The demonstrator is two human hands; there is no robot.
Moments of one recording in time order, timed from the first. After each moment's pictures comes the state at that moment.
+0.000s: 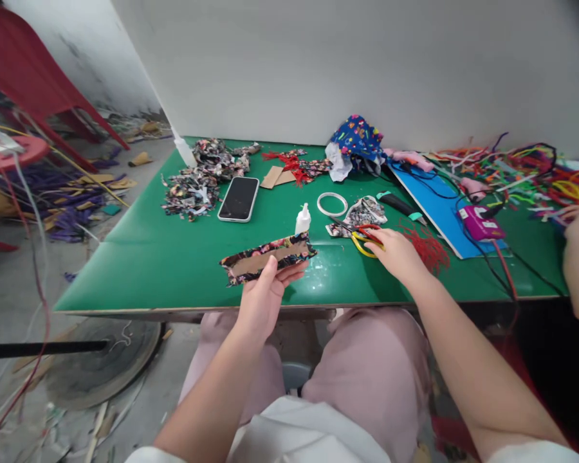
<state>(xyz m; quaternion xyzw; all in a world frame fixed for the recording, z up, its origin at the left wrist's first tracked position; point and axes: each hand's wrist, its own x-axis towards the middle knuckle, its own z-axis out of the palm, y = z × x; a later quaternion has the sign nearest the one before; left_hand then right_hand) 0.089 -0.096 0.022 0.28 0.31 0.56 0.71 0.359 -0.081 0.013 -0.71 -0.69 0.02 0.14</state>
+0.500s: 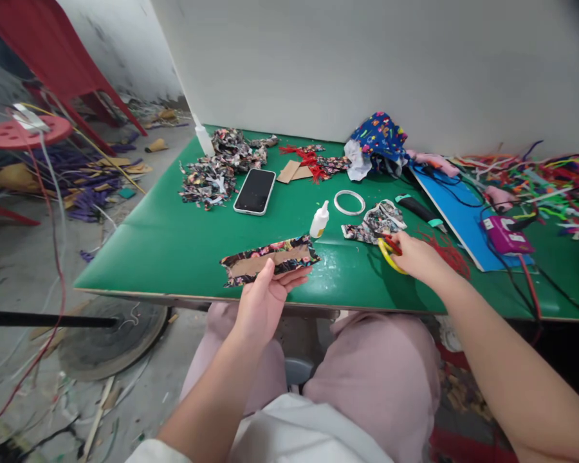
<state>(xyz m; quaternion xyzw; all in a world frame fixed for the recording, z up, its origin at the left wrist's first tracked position) 0.067 -0.103 0.021 0.22 0.29 0.56 0.74 0.369 -0.069 0.021 -0.76 -0.65 0.04 -0.06</state>
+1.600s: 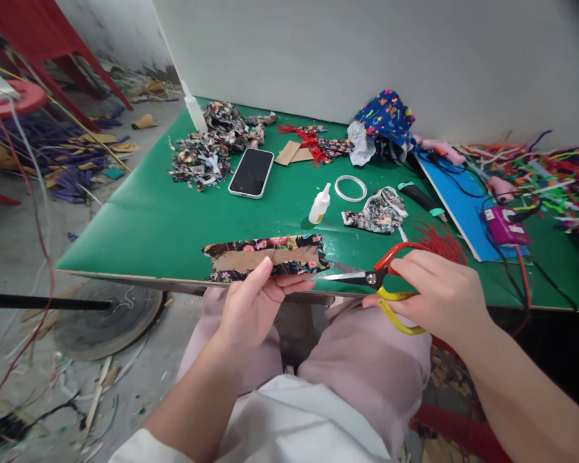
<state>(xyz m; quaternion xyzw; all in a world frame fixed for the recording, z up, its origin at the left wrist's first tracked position) 0.056 -0.123 0.037 0.23 0.29 0.54 0.76 0.293 -0.151 0.082 -0.51 -0.82 -0.20 0.14</state>
